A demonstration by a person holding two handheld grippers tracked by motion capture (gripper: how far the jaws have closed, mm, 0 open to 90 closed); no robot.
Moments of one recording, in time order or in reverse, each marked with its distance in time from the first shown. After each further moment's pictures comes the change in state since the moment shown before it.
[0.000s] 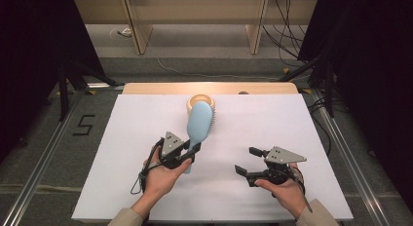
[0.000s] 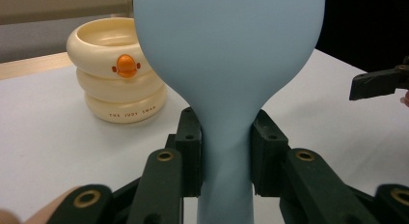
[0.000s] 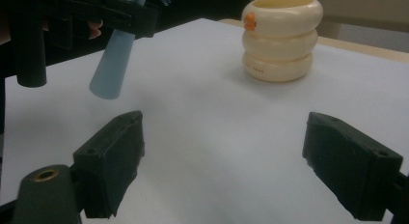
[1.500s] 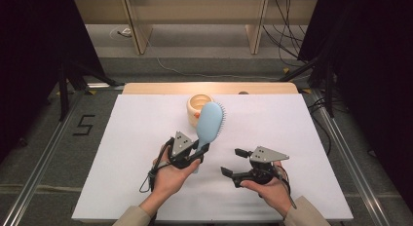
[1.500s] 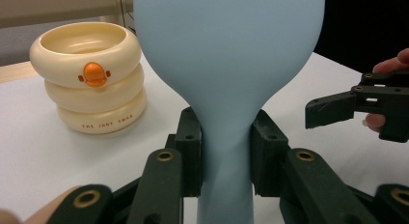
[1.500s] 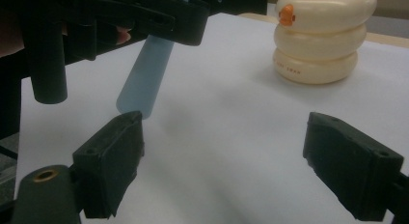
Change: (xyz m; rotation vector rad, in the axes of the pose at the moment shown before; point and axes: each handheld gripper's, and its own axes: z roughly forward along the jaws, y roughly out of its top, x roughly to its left) left arm -0.016 0.003 0.014 0.001 -0.027 0.024; right arm 0.018 0.004 0.032 0.020 0.054 0.013
